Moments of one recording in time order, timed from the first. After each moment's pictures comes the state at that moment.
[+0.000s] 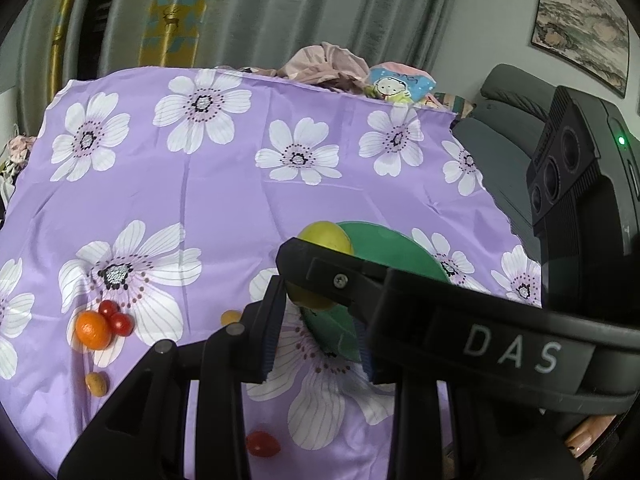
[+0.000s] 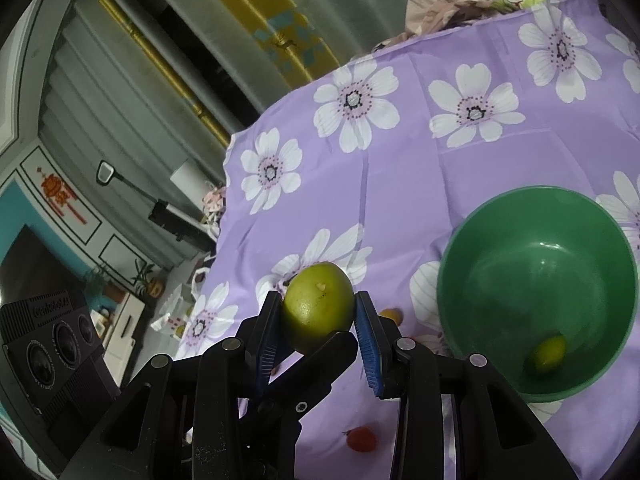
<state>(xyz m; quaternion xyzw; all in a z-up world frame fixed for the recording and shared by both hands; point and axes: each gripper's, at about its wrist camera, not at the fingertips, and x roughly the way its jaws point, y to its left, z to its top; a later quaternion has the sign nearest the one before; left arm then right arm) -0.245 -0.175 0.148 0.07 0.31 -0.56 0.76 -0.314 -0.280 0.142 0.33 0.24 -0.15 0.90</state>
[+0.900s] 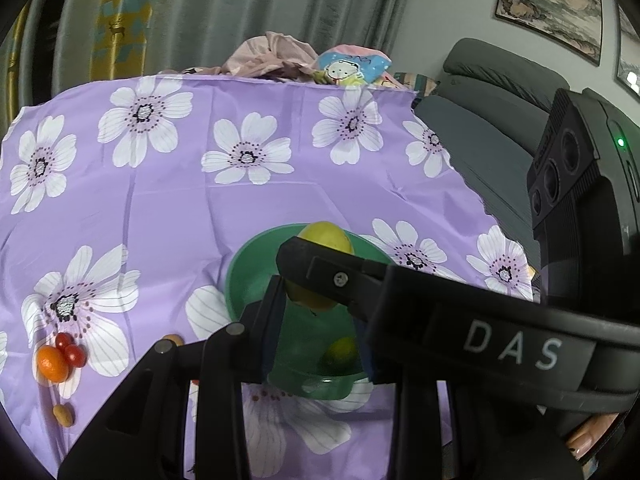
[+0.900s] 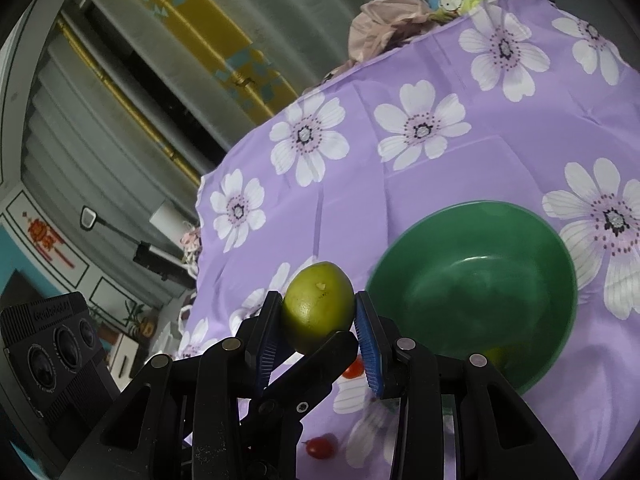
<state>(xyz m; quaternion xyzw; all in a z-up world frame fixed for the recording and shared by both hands) -0.282 -0.232 0.151 0.11 0.30 -0.61 0.72 -0.367 -0.320 0.143 0.36 0.20 -0.21 0.88</state>
